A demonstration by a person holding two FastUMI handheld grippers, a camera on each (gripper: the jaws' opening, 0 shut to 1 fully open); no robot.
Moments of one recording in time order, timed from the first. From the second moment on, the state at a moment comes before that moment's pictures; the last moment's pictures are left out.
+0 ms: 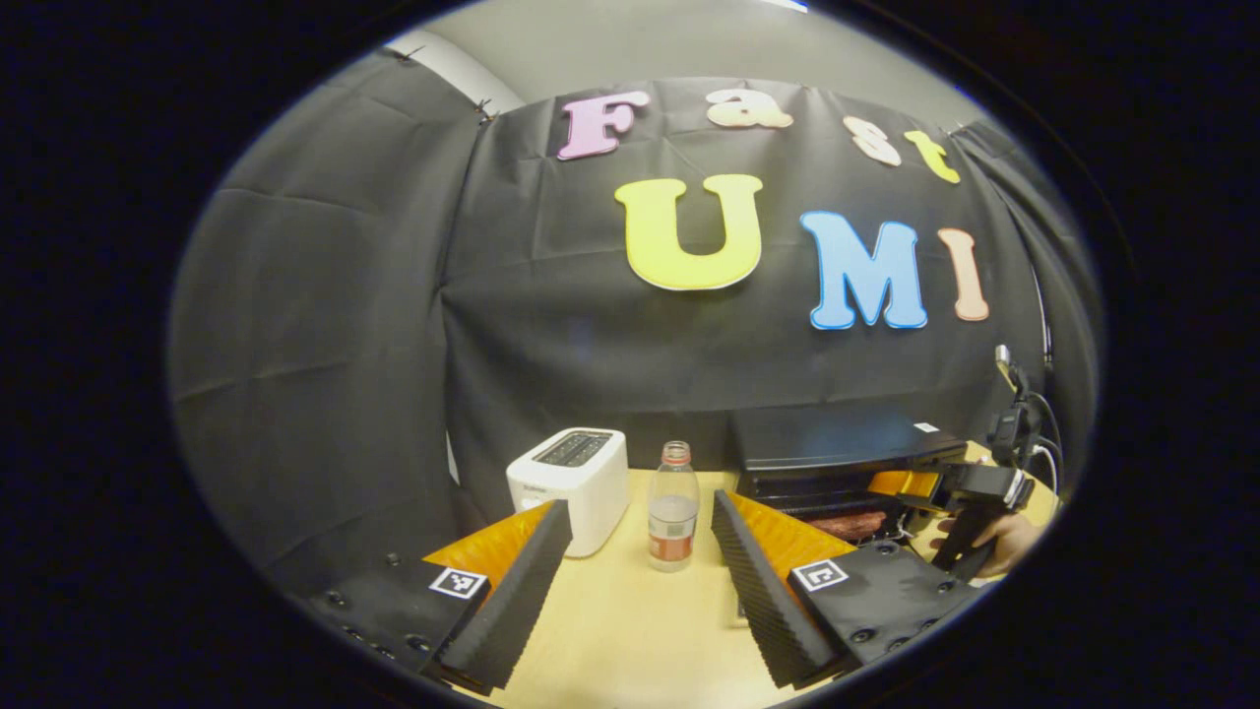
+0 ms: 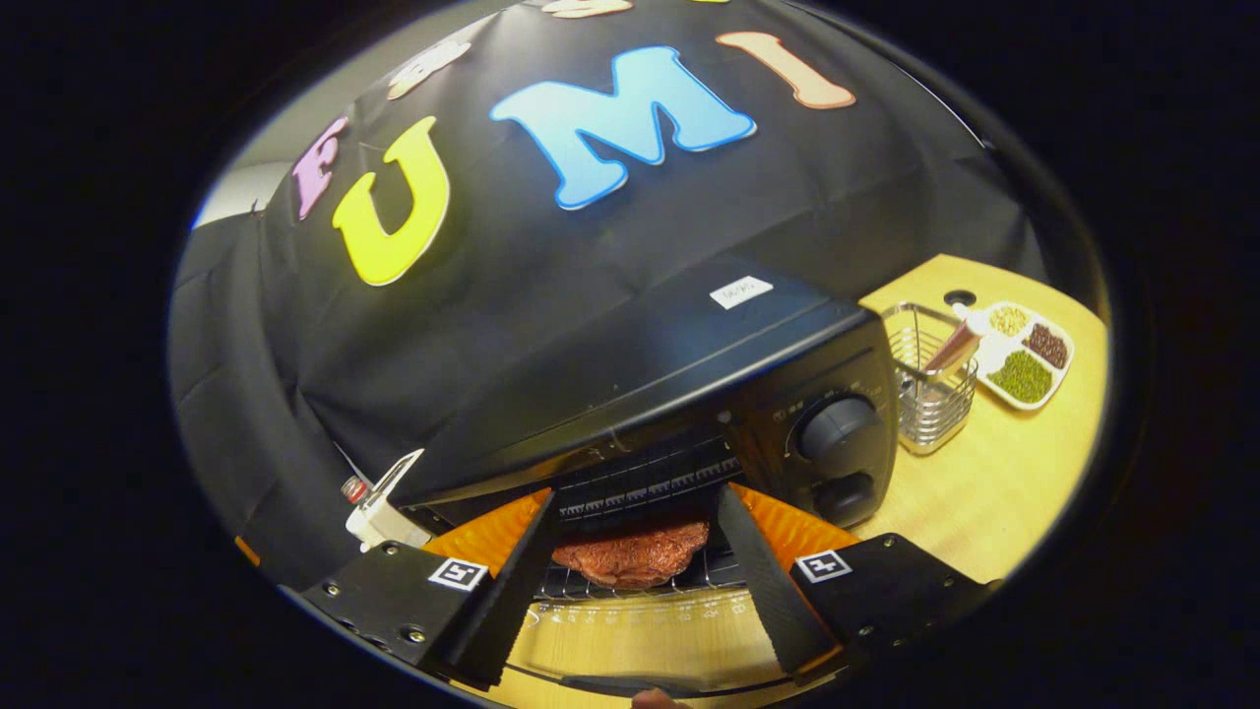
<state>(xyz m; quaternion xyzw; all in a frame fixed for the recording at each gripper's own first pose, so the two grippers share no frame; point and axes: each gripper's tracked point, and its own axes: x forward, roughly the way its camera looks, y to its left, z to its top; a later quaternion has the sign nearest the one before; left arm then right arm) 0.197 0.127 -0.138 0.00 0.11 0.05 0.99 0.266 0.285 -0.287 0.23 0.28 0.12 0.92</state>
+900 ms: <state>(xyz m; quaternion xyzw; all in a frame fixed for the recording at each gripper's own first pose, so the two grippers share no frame) 0.172 -0.016 -0.202 -0.01 0.17 -0.04 0.98 0.164 0.162 -0.141 0.10 0.14 0.14 0.98</state>
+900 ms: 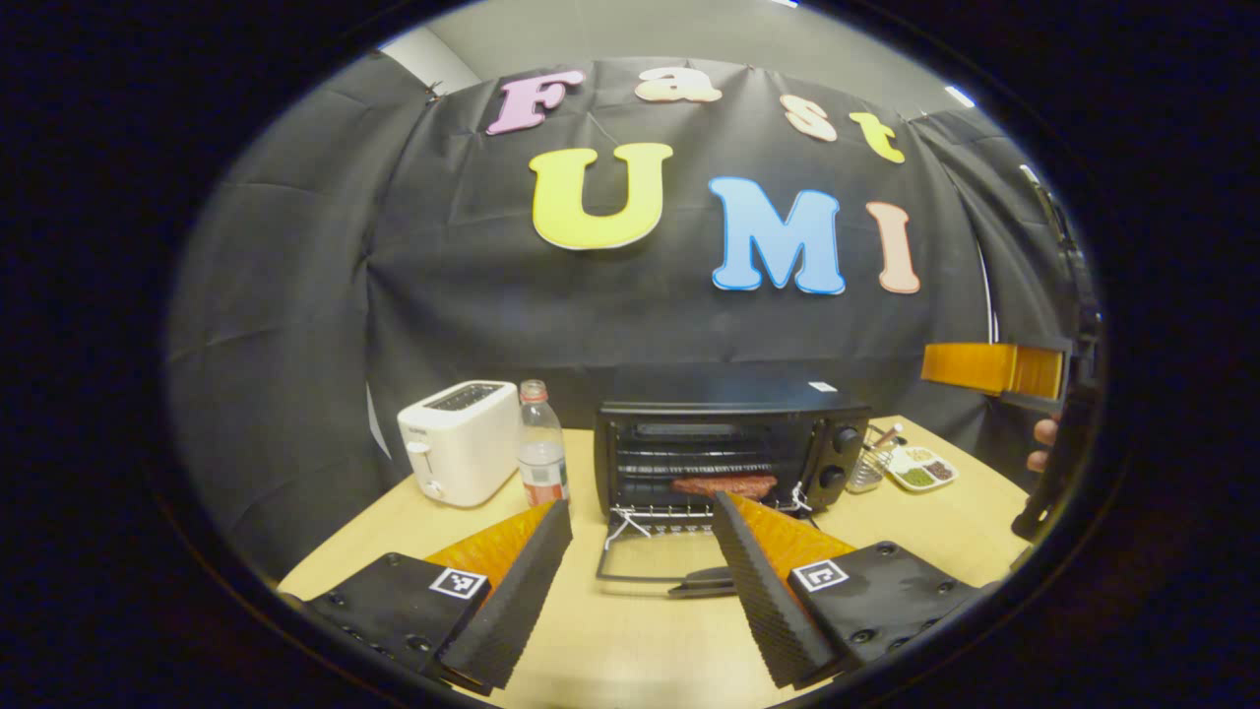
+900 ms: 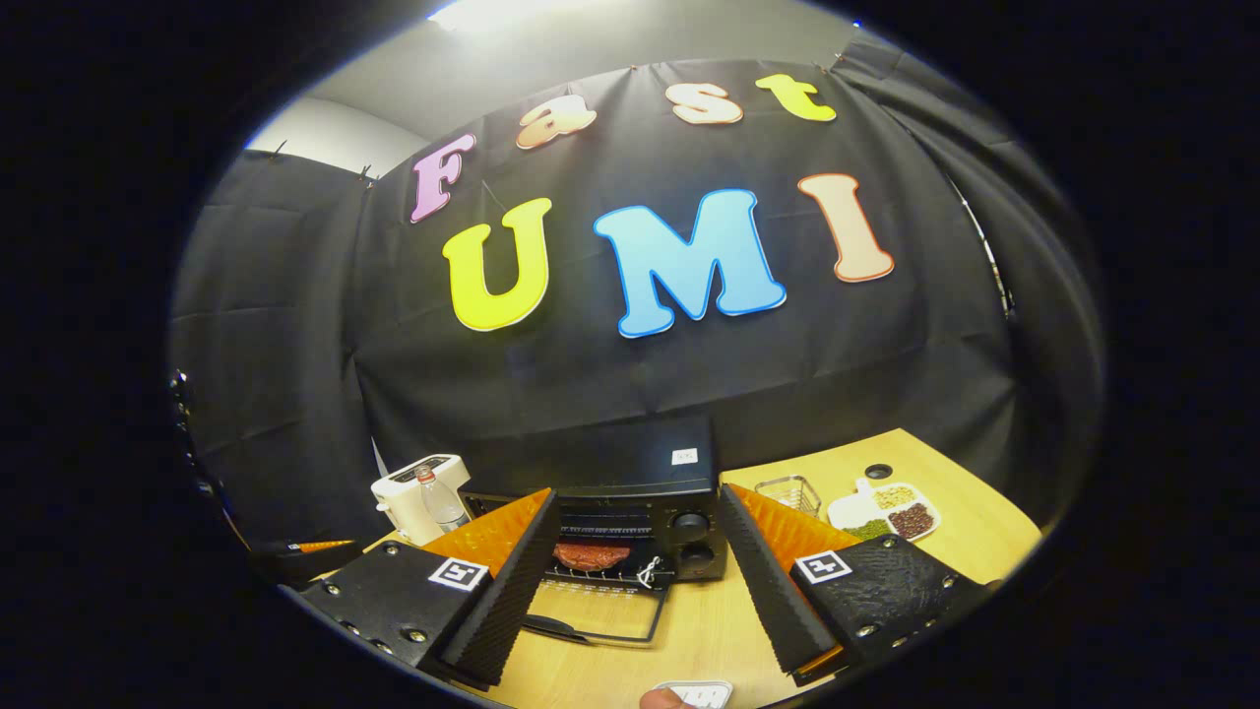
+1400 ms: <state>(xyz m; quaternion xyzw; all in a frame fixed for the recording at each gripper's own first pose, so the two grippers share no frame) 0.171 -0.076 -0.307 -0.03 0.31 -0.09 0.95 0.137 0.099 -0.150 0.07 0.15 0.08 0.98</state>
